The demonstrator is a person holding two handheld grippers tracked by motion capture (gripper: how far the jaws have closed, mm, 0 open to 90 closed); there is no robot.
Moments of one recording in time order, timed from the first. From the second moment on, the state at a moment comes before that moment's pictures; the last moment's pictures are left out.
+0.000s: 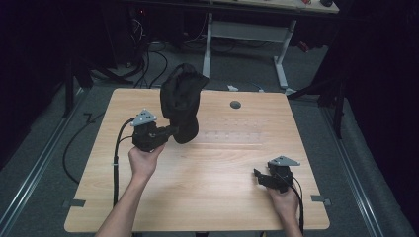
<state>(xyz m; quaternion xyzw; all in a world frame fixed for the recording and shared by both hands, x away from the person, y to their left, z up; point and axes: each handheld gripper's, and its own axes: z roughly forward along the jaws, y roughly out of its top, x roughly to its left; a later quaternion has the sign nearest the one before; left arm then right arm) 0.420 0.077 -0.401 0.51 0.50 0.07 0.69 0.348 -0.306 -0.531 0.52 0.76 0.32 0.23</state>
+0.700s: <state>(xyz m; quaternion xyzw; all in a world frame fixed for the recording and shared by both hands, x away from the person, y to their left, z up) 0.437 0.059 -0.416 0.54 0.50 0.11 0.67 0.348 -0.306 -0.531 0.52 0.76 0.32 0.23</state>
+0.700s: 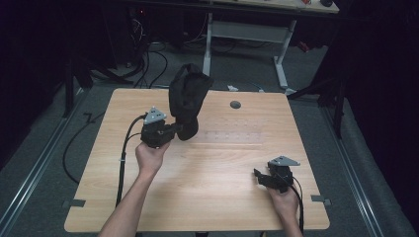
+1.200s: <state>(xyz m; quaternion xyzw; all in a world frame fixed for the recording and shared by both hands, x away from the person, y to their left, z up) 0.440 0.049 -0.432 0.55 0.50 0.11 0.66 0.348 -0.306 -0.531 0.52 0.76 0.32 0.23</state>
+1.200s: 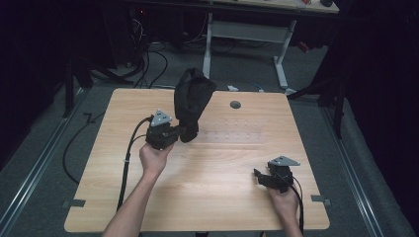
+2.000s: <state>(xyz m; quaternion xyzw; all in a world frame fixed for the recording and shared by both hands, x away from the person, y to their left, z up) 0.437 0.059 -0.444 0.54 0.54 0.09 0.64 0.348 -0.306 -0.531 0.52 0.76 0.32 0.23</state>
